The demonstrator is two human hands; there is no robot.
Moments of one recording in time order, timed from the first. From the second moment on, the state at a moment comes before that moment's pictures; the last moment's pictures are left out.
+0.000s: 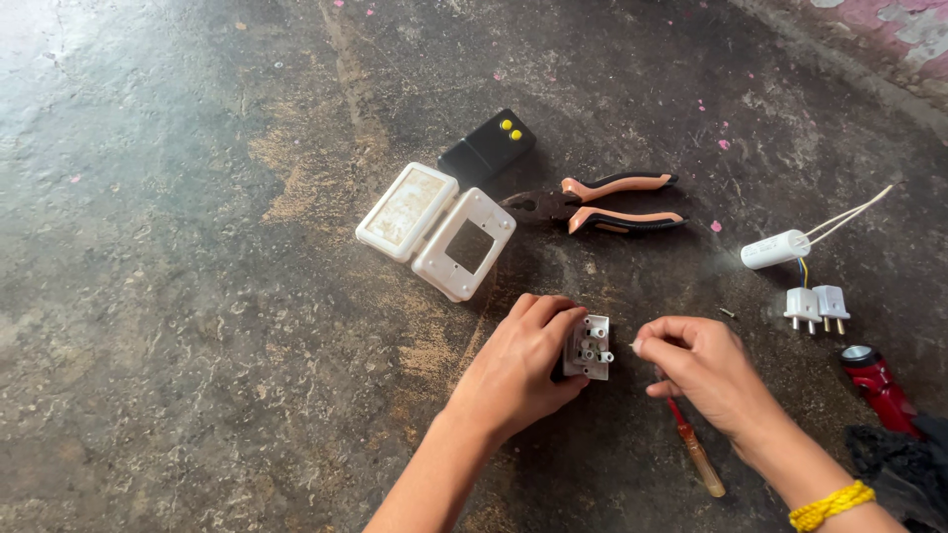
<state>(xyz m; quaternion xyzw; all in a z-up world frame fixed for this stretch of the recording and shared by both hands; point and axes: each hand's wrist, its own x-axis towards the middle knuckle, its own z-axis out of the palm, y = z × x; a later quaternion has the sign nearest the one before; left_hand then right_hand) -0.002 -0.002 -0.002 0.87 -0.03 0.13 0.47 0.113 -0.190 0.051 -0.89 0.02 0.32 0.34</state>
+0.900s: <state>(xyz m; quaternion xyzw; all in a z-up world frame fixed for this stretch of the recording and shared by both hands) -0.005 -0.028 -0.005 0.89 -0.01 0.16 0.44 0.079 -0.174 0.082 -0.88 -0.47 -0.03 0.03</state>
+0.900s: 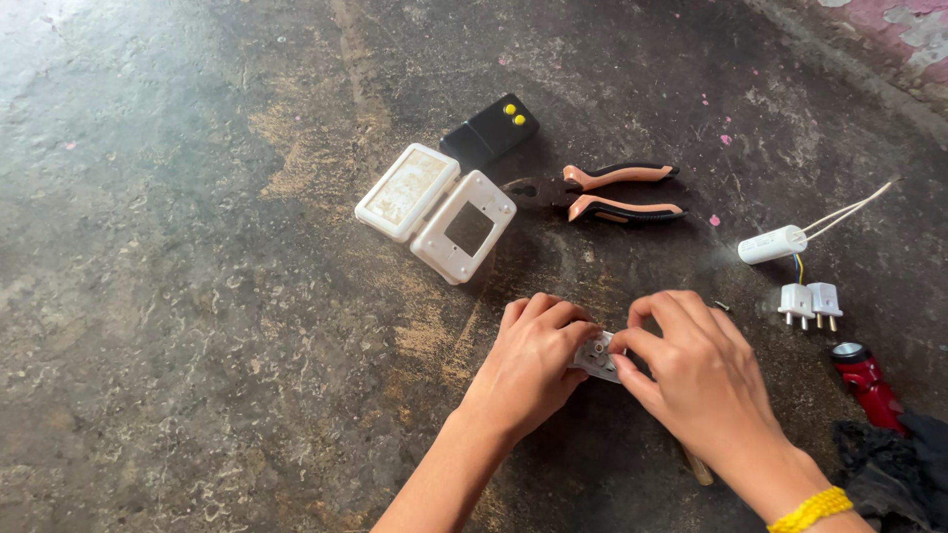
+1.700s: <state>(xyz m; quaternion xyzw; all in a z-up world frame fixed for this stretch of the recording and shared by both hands) 0.002 -0.030 -0.009 0.89 -0.02 0.15 0.42 0.112 -0.143 0.084 -0.92 -0.31 0.22 -0.07</state>
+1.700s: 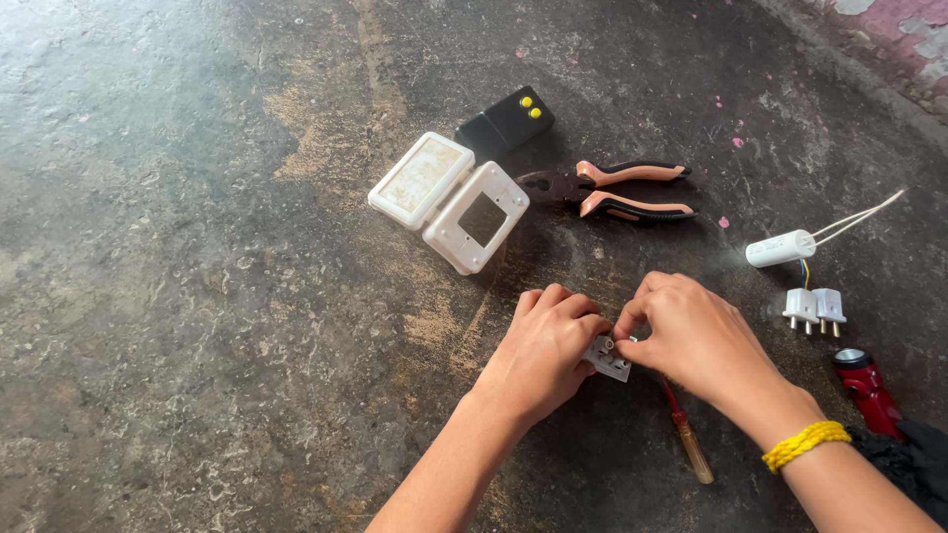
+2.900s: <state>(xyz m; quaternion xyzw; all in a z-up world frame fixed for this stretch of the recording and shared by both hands) 0.005 -0.022 -0.006 0.88 -0.03 0.11 0.45 0.085 -0.190 0.050 -0.93 -0.24 0.19 0.19</state>
